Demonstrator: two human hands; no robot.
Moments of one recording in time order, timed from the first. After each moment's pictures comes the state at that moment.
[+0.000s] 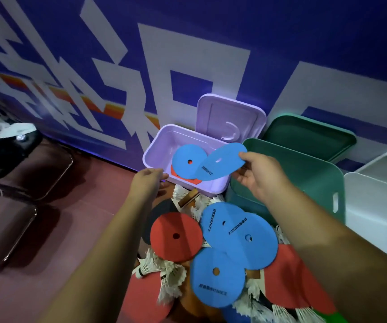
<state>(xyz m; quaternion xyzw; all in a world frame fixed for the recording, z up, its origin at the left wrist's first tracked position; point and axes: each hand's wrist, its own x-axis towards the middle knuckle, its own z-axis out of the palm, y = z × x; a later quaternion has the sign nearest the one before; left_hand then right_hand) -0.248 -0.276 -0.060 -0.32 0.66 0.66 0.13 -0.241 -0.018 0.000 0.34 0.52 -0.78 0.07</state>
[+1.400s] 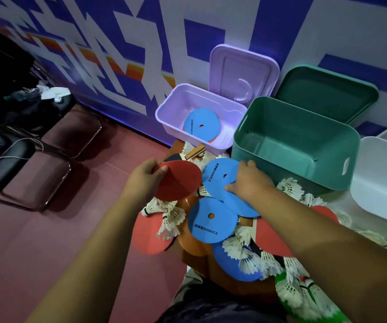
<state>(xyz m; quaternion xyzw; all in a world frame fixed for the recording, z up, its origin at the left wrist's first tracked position) -0.102 -0.290 -0.089 -0.17 0.86 0.48 0.07 -0.135 -0.003 -0.100 0.05 0.96 -0.09 0.25</state>
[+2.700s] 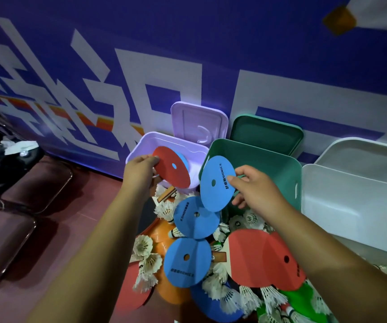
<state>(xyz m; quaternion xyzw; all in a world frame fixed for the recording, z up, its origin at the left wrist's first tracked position) -0.201 -0.201 0.010 -0.27 0.67 0.69 0.05 -0.121 0.070 0.026 0.14 0.81 -0.57 0.09</state>
